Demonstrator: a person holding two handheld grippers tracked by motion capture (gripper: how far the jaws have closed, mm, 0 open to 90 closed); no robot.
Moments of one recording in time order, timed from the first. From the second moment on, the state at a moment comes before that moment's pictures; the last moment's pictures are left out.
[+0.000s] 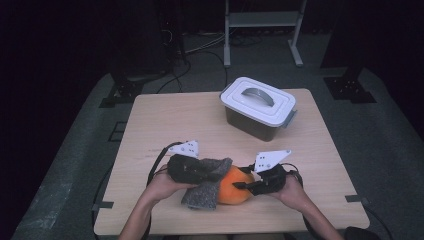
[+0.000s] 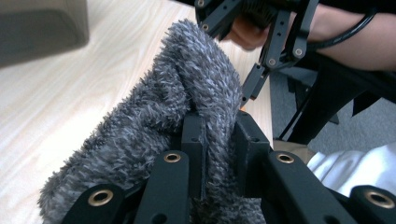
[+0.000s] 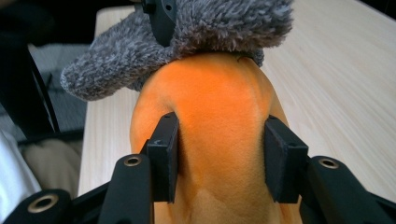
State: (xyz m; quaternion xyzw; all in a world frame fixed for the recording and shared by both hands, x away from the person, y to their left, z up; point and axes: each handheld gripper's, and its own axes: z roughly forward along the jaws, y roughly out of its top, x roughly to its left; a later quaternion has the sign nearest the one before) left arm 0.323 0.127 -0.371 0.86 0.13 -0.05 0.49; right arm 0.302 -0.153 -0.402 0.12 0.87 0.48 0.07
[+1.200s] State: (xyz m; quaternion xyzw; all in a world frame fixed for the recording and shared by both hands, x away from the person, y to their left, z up) left arm 0.321 0.128 -0.372 0.86 0.13 -0.02 0.49; right arm 0.306 -0.152 -0.404 0.12 0.86 0.49 0.06
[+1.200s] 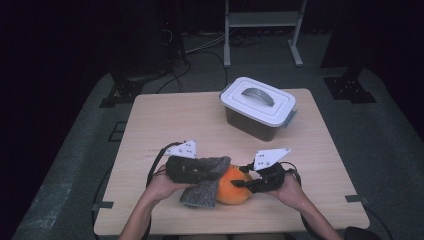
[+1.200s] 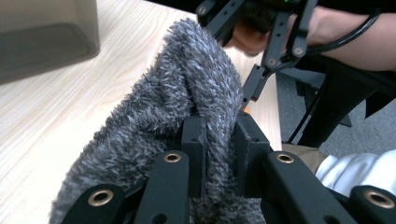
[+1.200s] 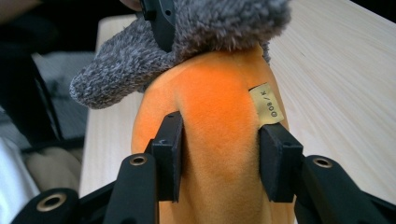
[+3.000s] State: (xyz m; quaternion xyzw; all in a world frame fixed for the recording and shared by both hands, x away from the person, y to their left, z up) left arm 0.318 0.114 -0.373 0.86 0.12 -0.07 0.50; right arm 0.292 -0.159 -0.402 0.09 0.88 0.46 0.07
